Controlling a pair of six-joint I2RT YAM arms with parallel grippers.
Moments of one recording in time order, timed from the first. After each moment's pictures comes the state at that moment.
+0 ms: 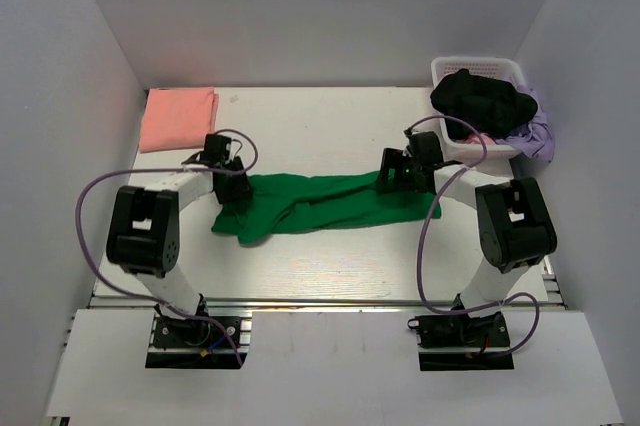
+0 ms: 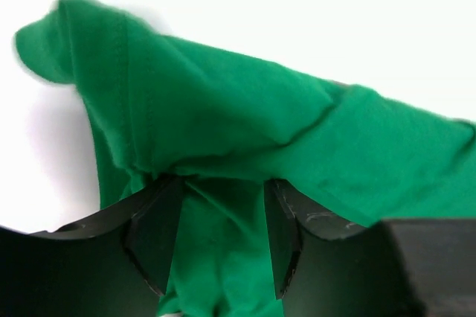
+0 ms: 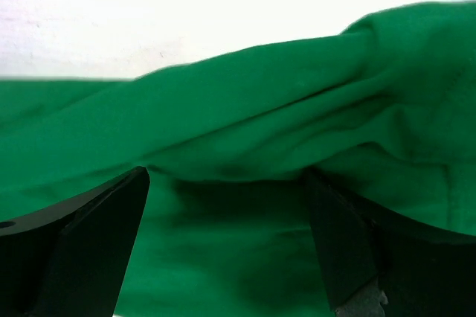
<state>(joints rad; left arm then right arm) -0.14 1.66 0.93 -0.31 0.02 -0.48 0.28 1.74 0.97 -0.11 -0.12 0.33</state>
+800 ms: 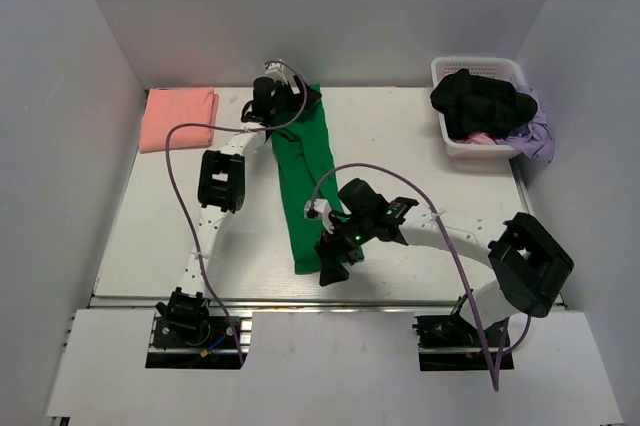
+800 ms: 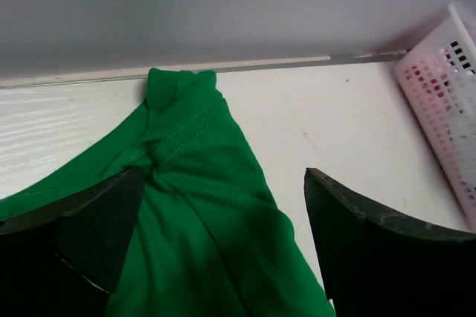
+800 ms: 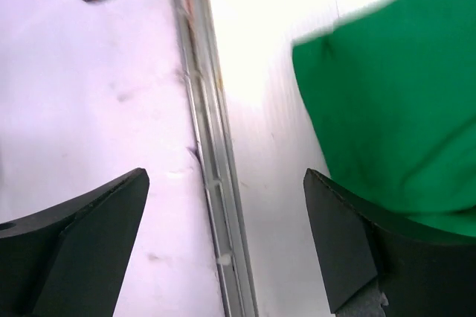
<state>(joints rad) -0.23 2.89 2.46 0.22 0.42 -0.54 0.90 1.50 0.84 -0.31 -0.70 -0.05</state>
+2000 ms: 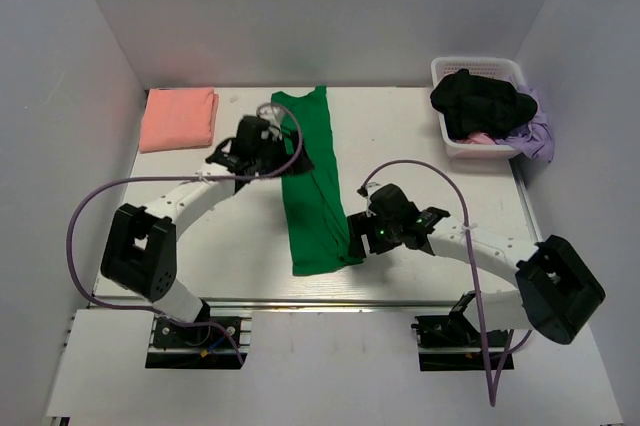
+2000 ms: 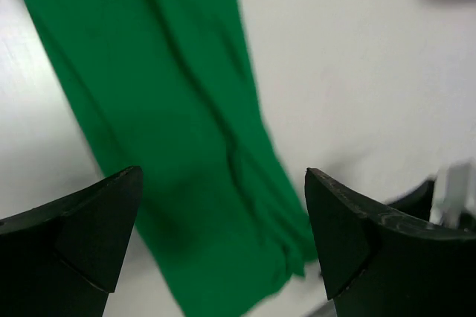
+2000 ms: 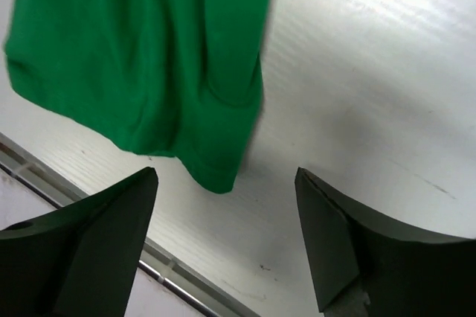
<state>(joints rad) -0.42 1.57 1.13 -0.17 0.22 -0.49 0.78 1.28 0.66 -0.31 -0.13 0.38</state>
